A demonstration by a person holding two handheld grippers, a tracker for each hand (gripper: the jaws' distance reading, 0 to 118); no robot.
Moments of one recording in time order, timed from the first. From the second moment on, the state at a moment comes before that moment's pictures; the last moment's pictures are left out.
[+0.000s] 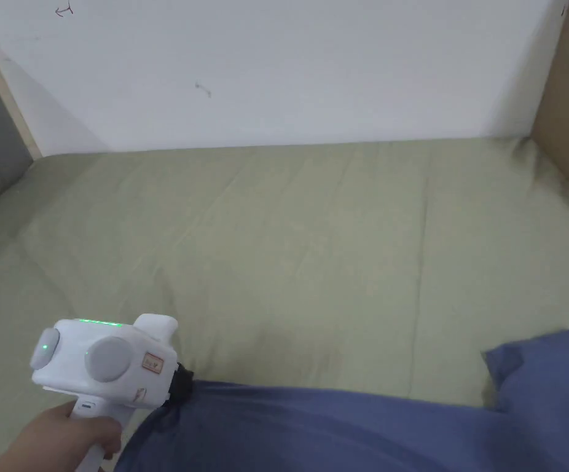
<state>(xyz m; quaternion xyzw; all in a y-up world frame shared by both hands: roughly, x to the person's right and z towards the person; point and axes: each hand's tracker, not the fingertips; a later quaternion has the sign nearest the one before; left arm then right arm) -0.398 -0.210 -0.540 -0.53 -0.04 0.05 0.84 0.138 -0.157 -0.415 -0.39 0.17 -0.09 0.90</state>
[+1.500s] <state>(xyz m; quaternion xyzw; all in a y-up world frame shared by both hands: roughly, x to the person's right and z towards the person) -0.396 -0.132 -0.491 -0.47 -0.03 0.07 0.88 0.199 -0.074 -0.591 -0.46 0.11 -0.05 0.88</state>
